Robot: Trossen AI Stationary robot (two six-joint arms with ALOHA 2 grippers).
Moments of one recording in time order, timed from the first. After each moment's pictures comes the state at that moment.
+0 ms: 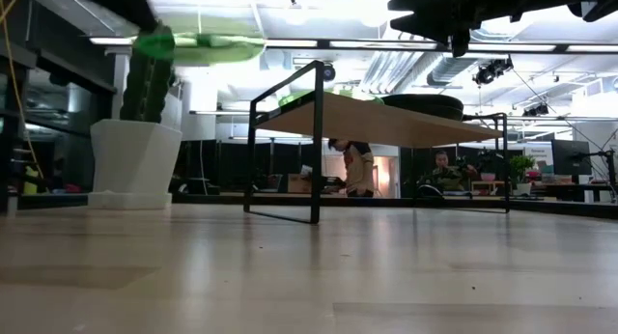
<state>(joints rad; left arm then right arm) -0.75 1.61 1.28 -1.24 -0.90 -0.29 0.24 1.09 0.49 0.61 0.57 0.12</state>
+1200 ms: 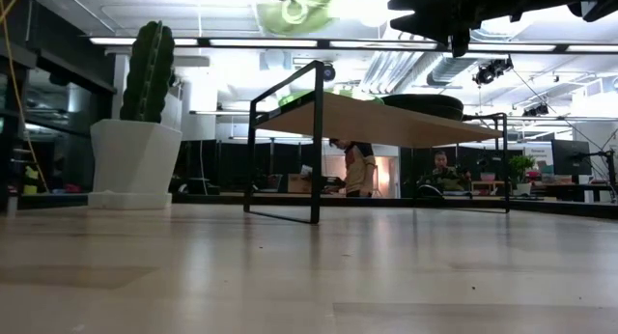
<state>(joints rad) -0.20 1.31 1.16 -0.38 -0.56 0.76 0.24 1.09 0.49 0.61 0.57 0.12</state>
